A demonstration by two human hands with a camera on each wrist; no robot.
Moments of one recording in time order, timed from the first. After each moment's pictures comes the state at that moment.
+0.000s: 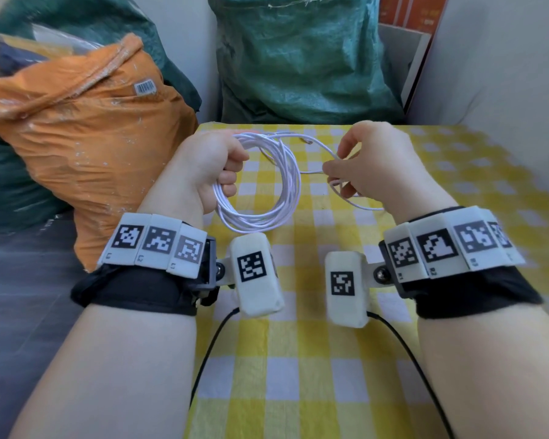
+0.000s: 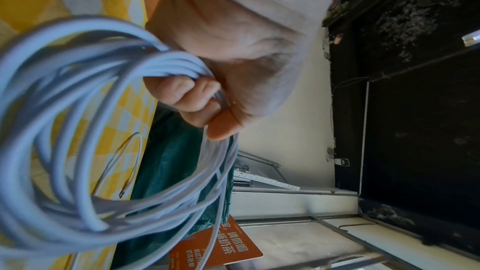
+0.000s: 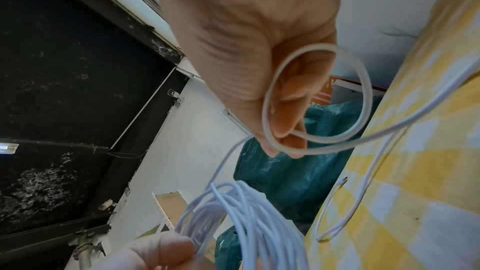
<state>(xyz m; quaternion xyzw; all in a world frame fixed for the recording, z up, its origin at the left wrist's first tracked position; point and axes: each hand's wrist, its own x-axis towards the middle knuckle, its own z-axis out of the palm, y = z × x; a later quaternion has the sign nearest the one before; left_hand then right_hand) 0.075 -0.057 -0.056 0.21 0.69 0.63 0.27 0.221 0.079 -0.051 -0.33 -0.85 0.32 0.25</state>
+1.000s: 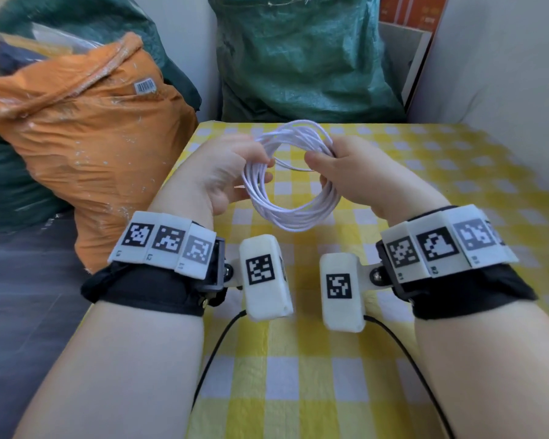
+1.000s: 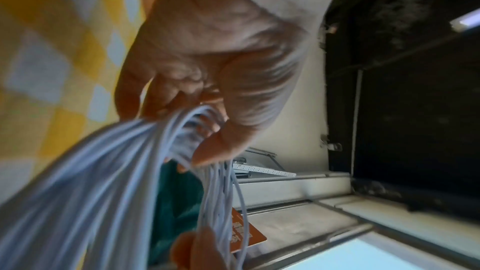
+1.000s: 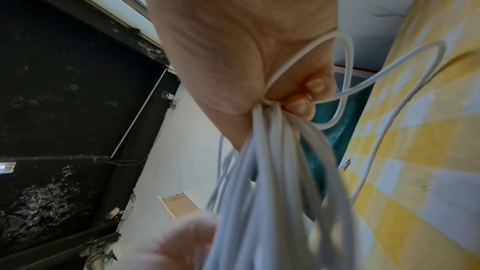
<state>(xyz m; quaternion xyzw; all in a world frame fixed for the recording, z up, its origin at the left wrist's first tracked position) 0.086 -0.049 -0.059 0.24 0.71 0.60 0.28 0.214 0.064 -0.051 -0.25 -0.89 0.35 0.16</state>
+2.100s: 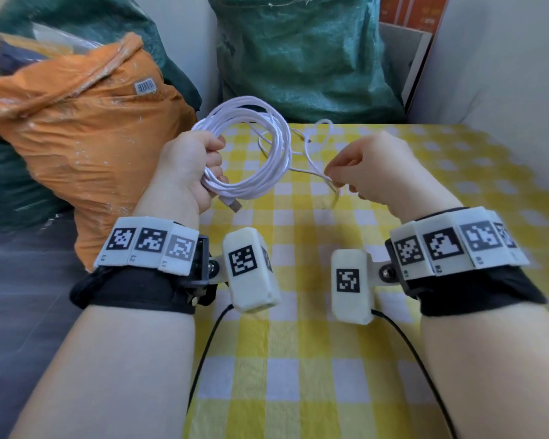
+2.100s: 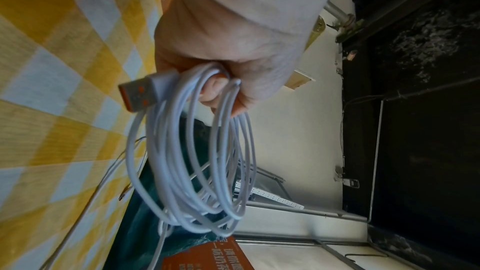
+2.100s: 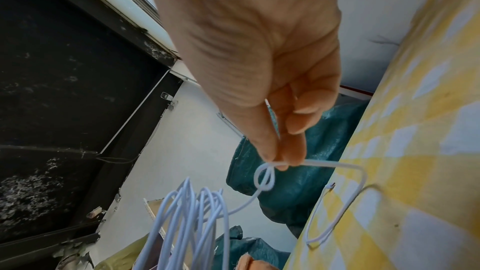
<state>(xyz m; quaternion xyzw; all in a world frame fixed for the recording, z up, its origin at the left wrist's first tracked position) 0.063 -0.062 -0.063 0.10 0.61 0.74 0.25 0.222 0.083 -0.054 -0.32 -0.88 0.29 0.18</state>
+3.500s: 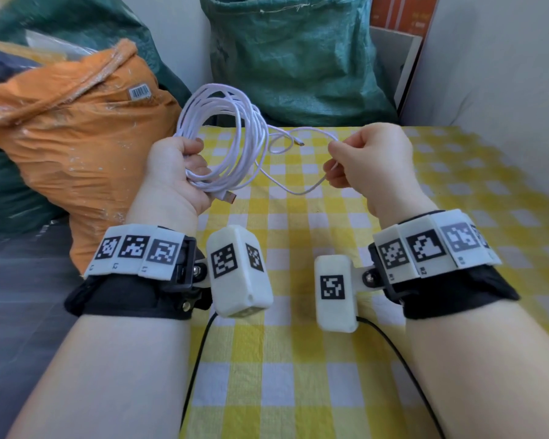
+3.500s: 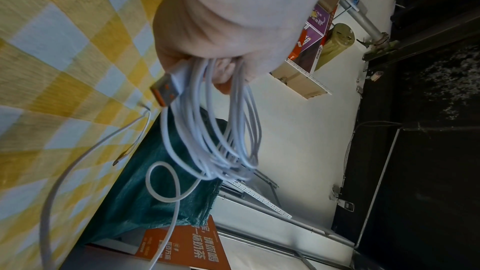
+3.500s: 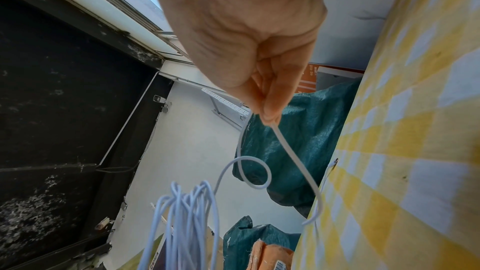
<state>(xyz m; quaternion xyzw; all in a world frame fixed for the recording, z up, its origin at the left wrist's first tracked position) 0.046 -0.063 -0.071 -0.01 0.47 0.83 0.30 0.214 0.079 -0.058 -0.34 -0.75 0.45 0.36</state>
